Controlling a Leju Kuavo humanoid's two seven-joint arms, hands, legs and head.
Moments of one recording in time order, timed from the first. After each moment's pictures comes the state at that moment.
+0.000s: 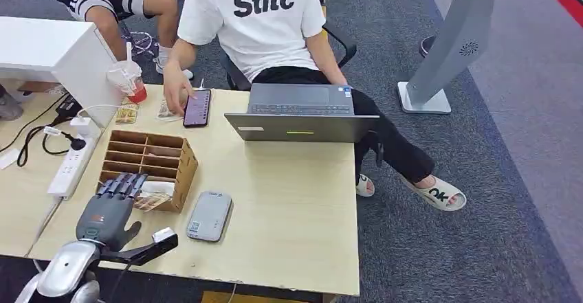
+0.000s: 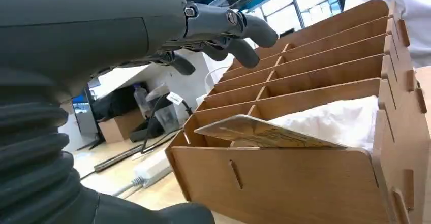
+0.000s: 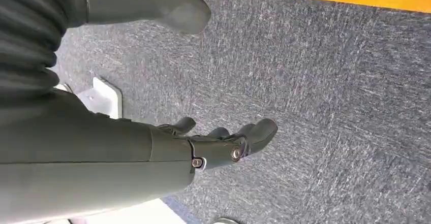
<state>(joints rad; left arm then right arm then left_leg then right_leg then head) -0.18 0.36 -0.42 -1.37 -1.26 0.11 0.08 -0.05 0.11 -0.46 -0.19 0.70 -0.31 0.07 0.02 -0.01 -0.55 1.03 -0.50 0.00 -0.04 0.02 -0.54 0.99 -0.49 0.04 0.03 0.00</state>
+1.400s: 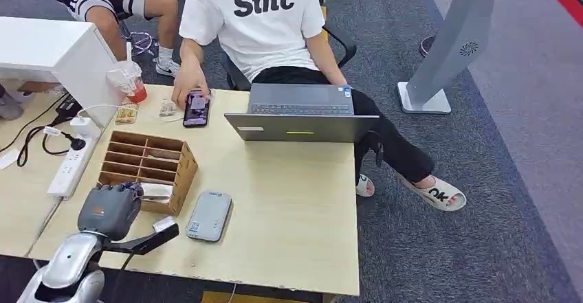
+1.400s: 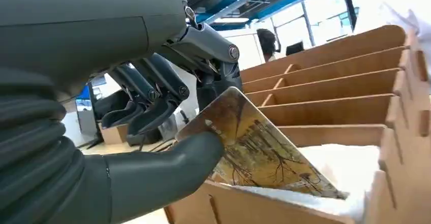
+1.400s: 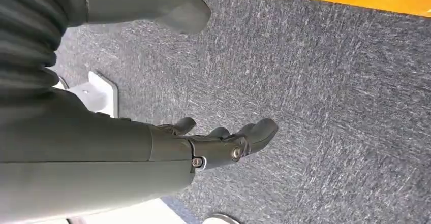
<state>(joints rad) -0.23 0.30 -0.37 -1.29 -1.30 0.19 0.05 -0.05 0.12 -0.47 -0.19 0.74 -0.31 0.06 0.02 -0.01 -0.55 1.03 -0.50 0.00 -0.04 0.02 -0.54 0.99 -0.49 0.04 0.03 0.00</state>
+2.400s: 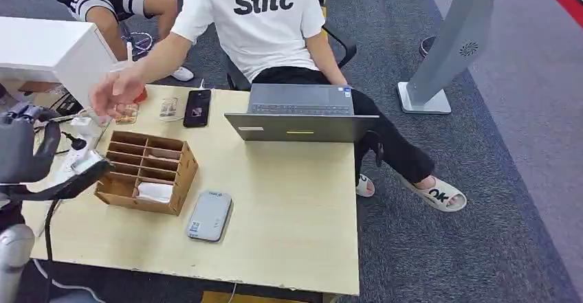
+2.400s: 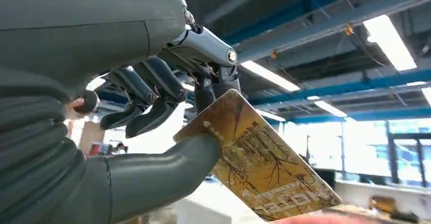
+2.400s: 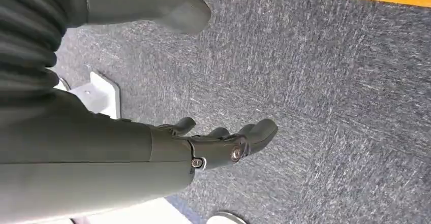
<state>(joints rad) -0.39 0.38 -0.16 -1.58 -1.16 0.21 0.00 -0.05 0.12 -0.53 -0.19 0.78 -0.32 0.05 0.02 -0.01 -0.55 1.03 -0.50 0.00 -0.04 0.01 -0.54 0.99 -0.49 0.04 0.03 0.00</state>
